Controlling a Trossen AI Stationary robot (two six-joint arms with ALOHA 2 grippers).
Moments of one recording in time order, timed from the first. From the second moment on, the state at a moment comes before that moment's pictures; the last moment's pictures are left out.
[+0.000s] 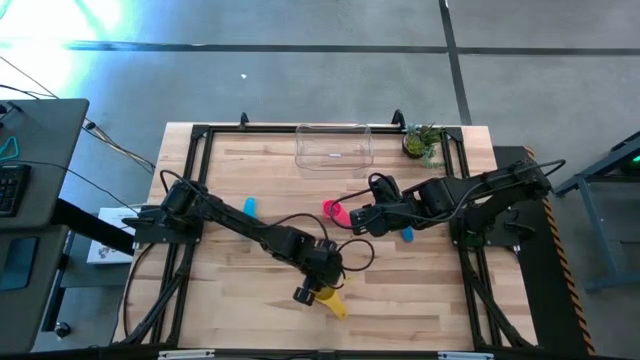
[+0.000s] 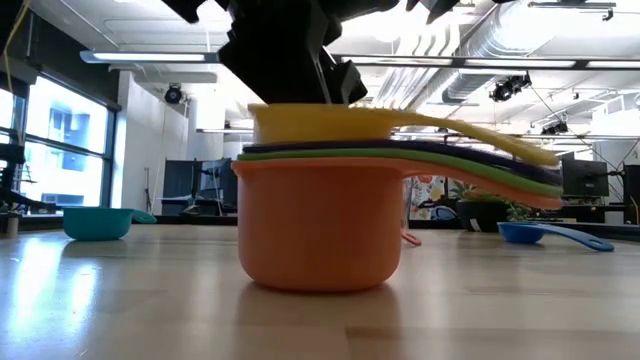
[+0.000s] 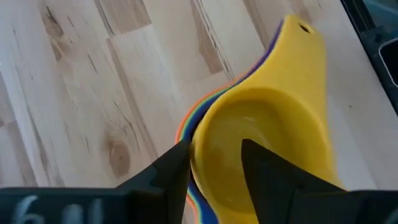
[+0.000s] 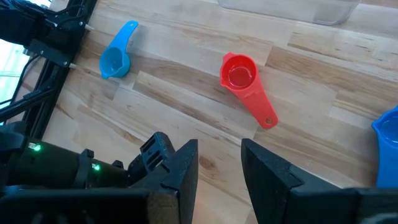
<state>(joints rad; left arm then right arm) -0.33 2.01 1.50 -0.55 0.09 0.04 0.30 1.54 1.59 -1.14 0.41 1.42</state>
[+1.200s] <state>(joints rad) -0.36 2.01 1.66 -0.80 0.12 -0.09 0.30 1.54 1.59 -1.14 0.37 1.37</state>
